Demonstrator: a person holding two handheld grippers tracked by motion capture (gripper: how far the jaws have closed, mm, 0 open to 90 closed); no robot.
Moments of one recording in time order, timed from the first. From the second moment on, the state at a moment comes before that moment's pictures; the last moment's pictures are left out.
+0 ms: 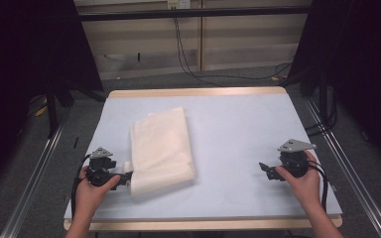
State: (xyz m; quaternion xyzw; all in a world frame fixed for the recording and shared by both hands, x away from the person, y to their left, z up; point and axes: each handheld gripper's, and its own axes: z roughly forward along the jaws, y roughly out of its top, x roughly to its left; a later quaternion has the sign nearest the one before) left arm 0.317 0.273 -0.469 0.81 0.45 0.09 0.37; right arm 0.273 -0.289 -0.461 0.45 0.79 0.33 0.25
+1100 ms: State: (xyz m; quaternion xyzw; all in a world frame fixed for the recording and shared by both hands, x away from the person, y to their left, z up) left arm 0.323 0.272 -0.433 0.80 0.45 -0.01 0.40; right arm 0.263 -0.301 -0.462 0.46 0.79 0.33 0.25
